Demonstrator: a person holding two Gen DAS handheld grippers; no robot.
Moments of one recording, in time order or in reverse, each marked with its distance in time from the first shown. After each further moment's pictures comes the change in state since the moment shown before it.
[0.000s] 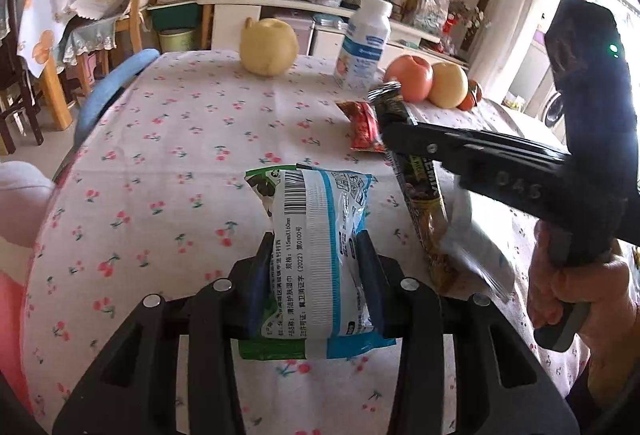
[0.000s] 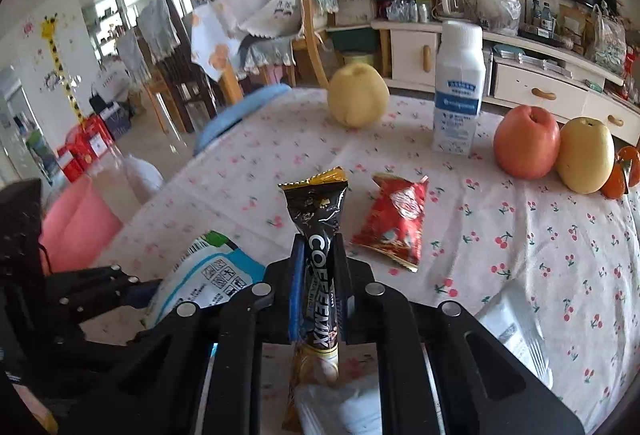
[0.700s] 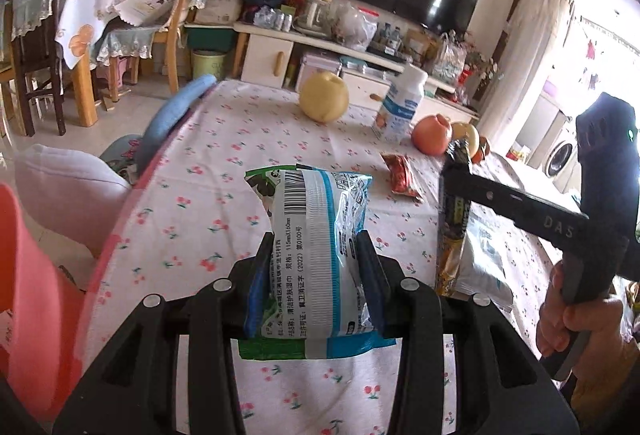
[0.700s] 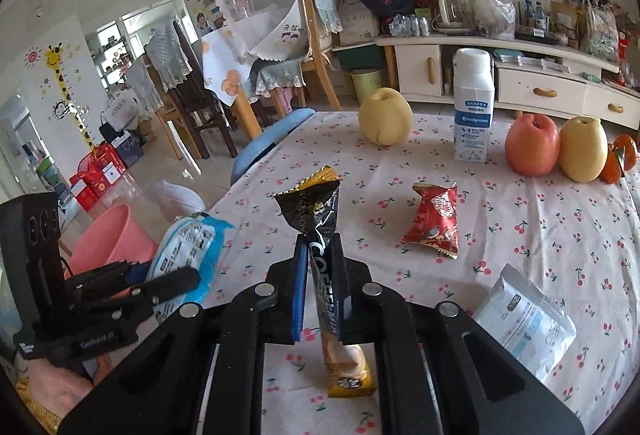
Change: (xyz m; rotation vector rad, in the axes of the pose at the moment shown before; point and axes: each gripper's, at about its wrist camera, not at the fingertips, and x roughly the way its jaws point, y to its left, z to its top) left arm -0.064 0.058 -0.006 -0.107 -0.146 0.011; right arm -0.037 0.043 -0.005 0.062 -0.071 0.036
